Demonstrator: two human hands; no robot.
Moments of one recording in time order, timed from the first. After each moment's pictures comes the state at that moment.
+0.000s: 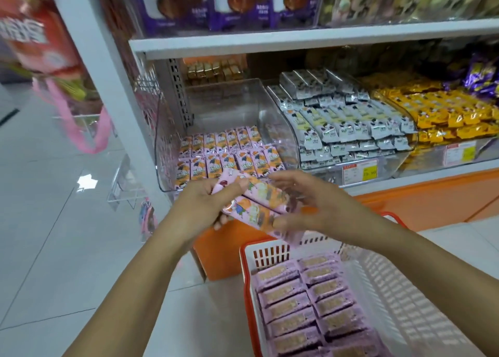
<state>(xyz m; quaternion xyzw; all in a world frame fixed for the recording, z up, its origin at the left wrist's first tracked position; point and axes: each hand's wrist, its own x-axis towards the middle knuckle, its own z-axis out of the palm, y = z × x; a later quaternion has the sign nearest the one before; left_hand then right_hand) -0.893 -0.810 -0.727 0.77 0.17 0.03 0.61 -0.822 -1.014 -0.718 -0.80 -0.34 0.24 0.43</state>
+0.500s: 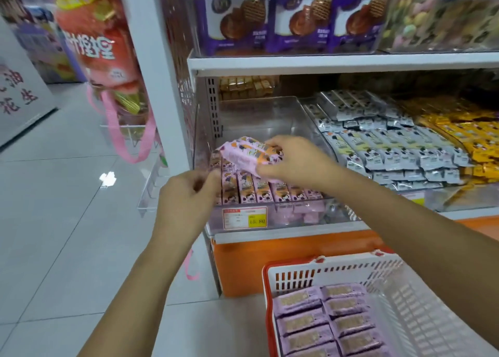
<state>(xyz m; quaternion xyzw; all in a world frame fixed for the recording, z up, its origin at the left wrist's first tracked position) -0.894 -0.755 -0.718 0.81 0.27 0.26 0.45 -0.757 -0.890 -0.679 -0.90 -0.36 0.08 0.23</state>
